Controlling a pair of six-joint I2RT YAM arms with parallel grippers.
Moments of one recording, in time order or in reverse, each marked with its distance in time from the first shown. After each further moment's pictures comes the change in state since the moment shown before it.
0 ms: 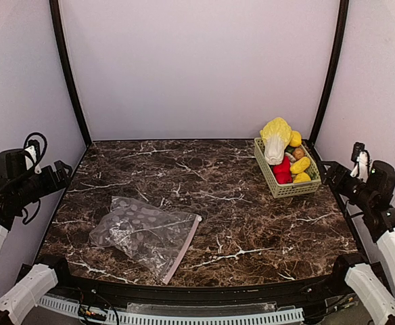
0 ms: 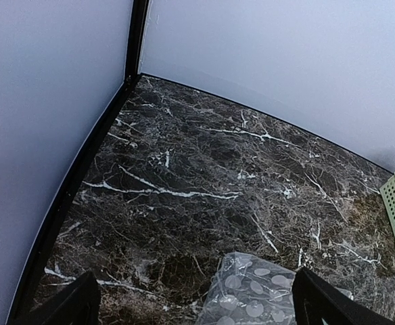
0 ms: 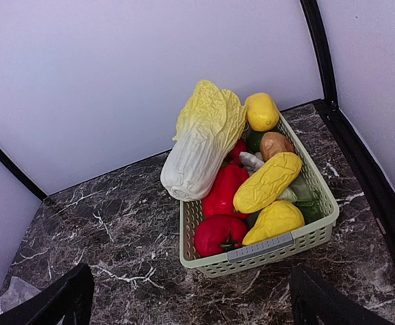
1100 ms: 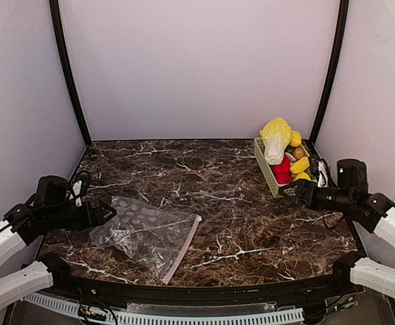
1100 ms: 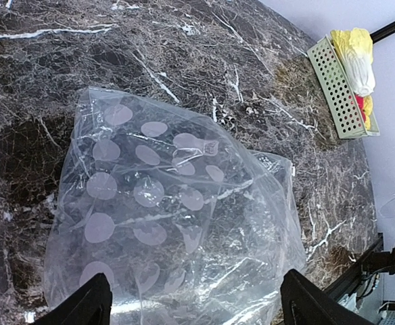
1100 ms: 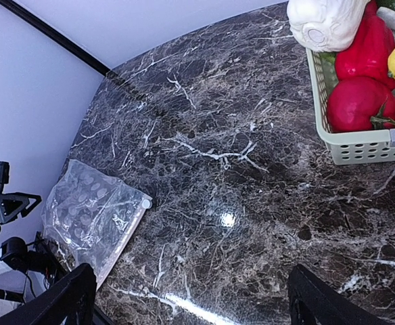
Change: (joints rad) left arm -0.413 0.000 -0.324 0.101 0.243 -0.286; right arm 0.407 0.208 0.063 -0.172 -0.102 0.117
